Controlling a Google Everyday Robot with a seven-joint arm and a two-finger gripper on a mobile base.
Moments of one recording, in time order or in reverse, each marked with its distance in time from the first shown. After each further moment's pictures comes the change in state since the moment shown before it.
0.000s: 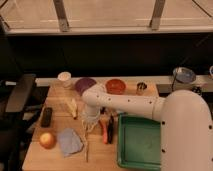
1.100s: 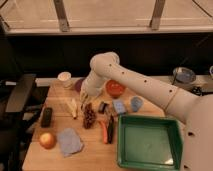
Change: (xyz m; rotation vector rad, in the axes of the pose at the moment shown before) arm 0.025 -0.069 -0.193 0.270 0.079 -0.205
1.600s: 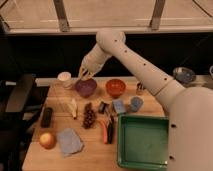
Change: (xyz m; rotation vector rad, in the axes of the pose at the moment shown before) arm 0.069 -0.071 -0.075 0.174 0.021 -0.040
